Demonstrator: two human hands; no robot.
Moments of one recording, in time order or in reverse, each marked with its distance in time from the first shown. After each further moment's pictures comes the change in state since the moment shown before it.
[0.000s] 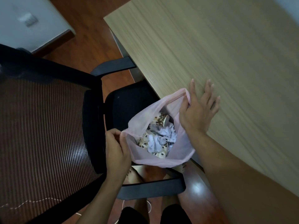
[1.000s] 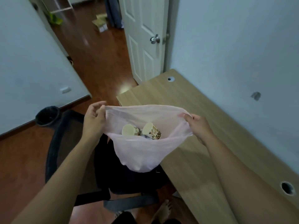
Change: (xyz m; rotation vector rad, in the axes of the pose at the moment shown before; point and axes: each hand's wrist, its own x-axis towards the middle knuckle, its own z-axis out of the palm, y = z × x) left_hand 0.025 0.305 -0.175 -0.343 0.132 0.031; right_hand 0.069 0.062 -0.331 0.941 -0.458 0.189
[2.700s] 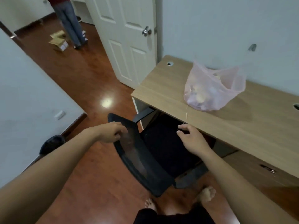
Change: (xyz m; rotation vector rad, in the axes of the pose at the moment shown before) left_hand 0.208 -0.088 -0.219 1.360 -1.370 0.712; right_hand -0.221 -0.022 0.334 -0.188 0.219 0.135
